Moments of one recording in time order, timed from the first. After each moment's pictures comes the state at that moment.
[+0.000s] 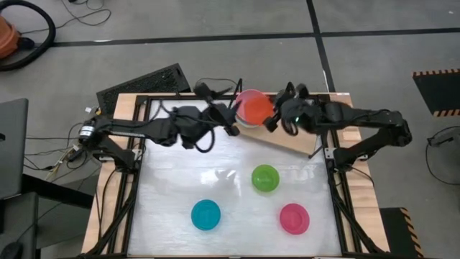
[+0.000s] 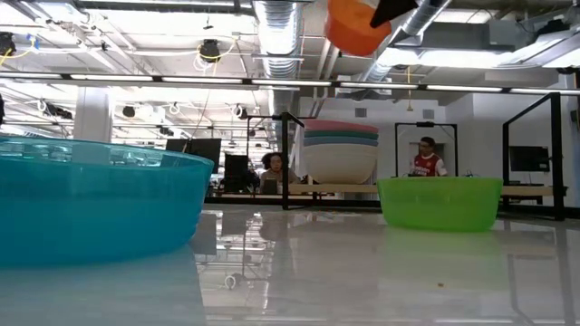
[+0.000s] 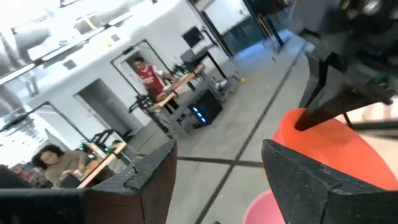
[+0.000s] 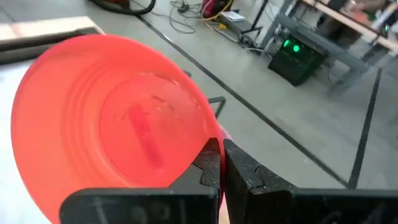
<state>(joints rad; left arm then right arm) -0.05 1.57 1.53 0.12 -0.89 0.66 -0.03 1.29 1.43 -0.77 0.82 0.21</state>
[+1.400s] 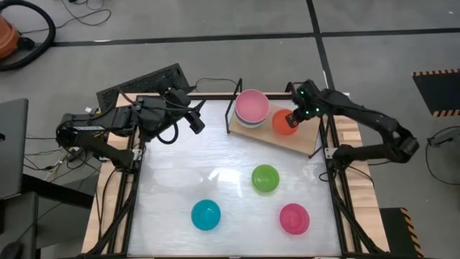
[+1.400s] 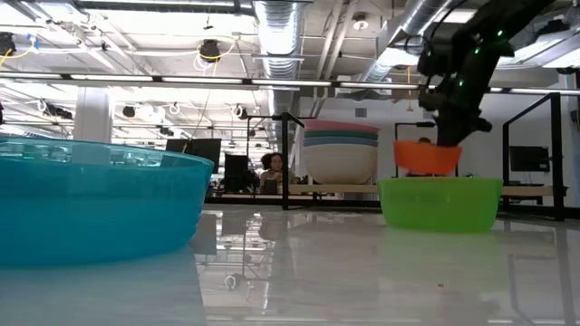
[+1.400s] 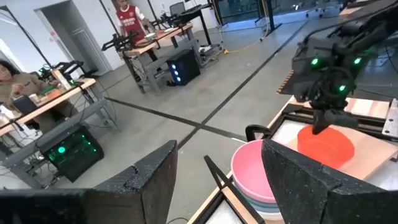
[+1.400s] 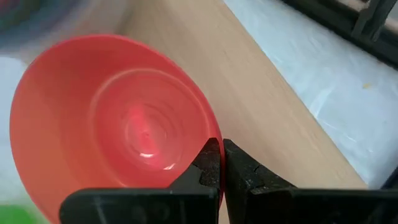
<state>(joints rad) -0.06 1.28 1.53 -0.47 -0.90 0.13 -0.83 1.18 0.86 -0.76 -0.06 0.16</state>
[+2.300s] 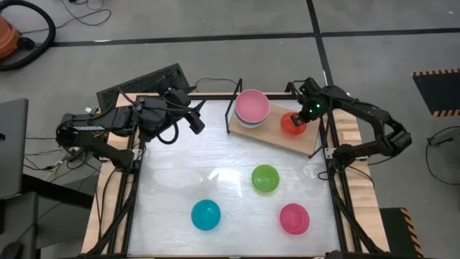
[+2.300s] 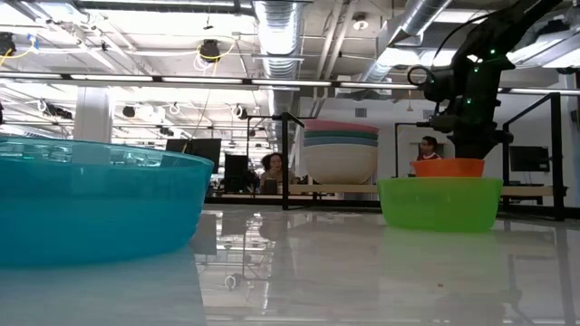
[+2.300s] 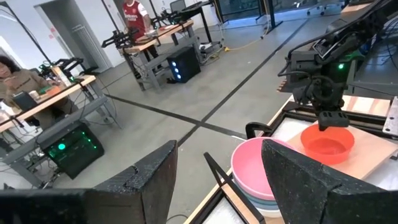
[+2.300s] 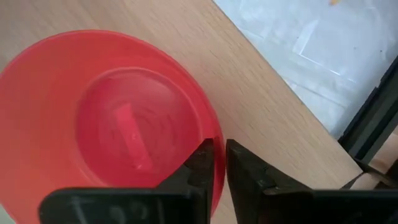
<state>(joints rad) -0.06 1.28 1.53 -0.49 -0.90 0.11 -0.98 1.30 0.86 -0.88 -0.04 0.12</state>
